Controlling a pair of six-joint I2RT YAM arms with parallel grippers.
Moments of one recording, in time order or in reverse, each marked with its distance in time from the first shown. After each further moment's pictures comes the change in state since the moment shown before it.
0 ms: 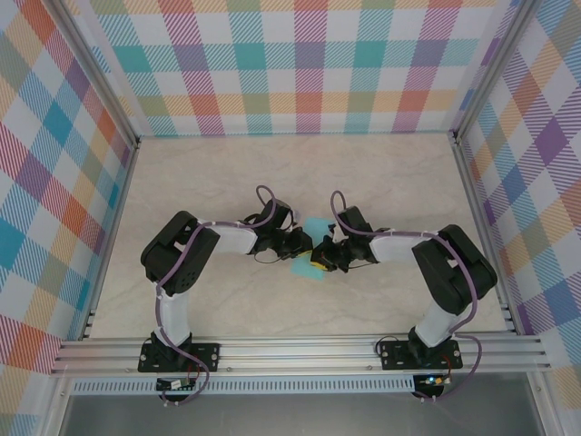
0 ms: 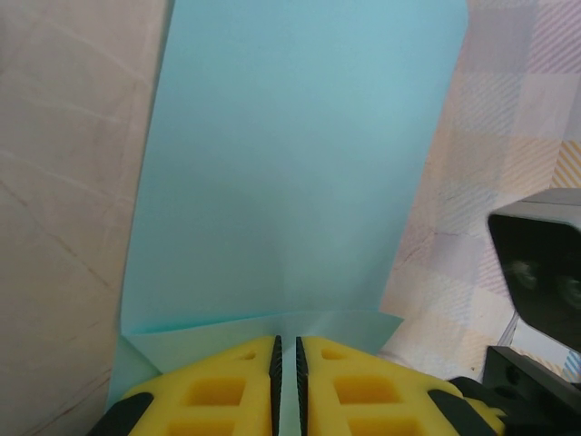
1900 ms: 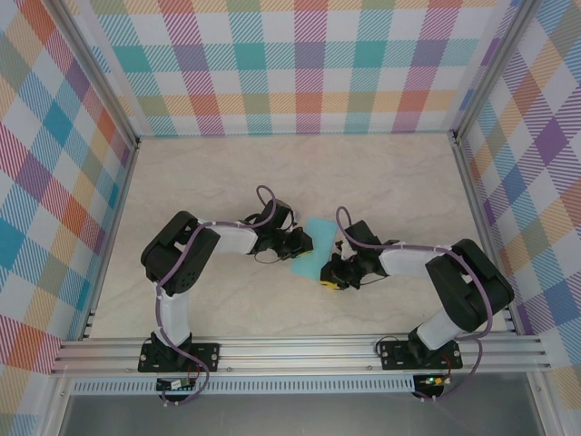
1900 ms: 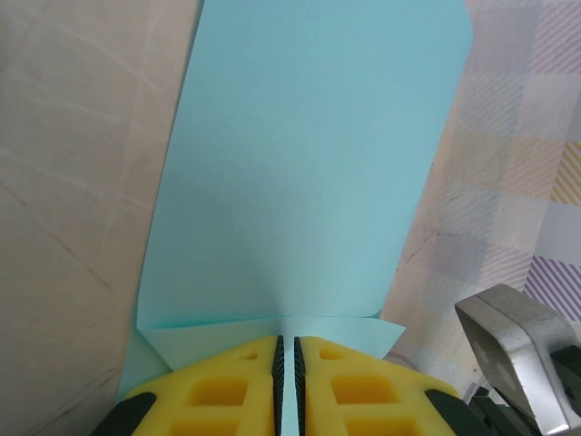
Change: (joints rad) left arm 0.000 0.002 0.003 -0.008 -0.007 0.000; right arm 0.011 -0.143 -0.120 -0.132 -0.007 -0.087
